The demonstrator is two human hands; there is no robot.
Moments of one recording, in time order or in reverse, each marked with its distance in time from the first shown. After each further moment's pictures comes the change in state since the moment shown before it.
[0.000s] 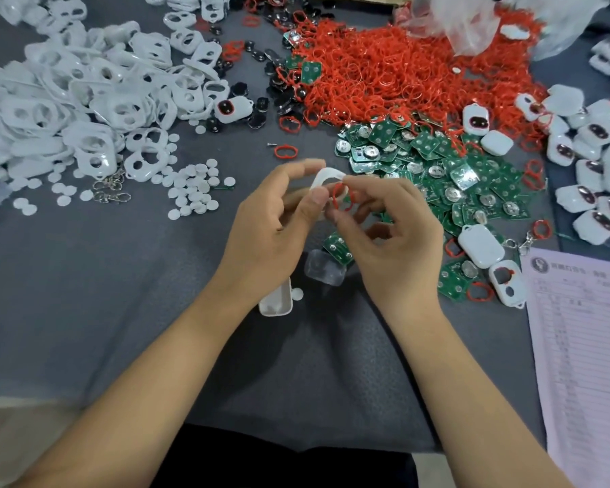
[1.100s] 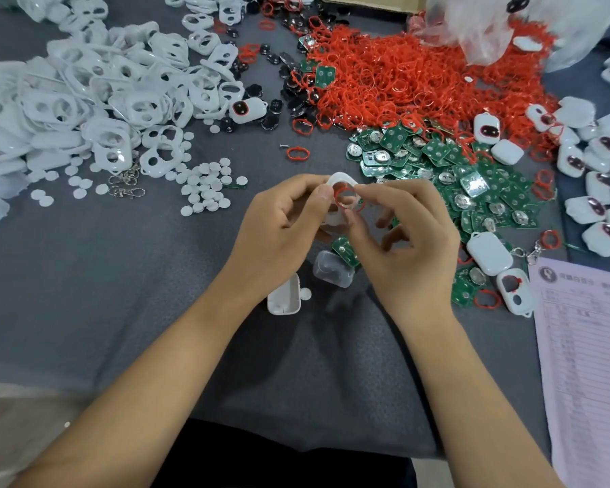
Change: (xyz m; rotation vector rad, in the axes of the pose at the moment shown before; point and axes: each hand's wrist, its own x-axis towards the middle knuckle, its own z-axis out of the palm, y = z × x) left_hand 0.001 -0.001 -0.003 -0.023 -0.004 0.001; right_hand 0.000 -0.001 -0.005 -0.114 0.004 -0.155
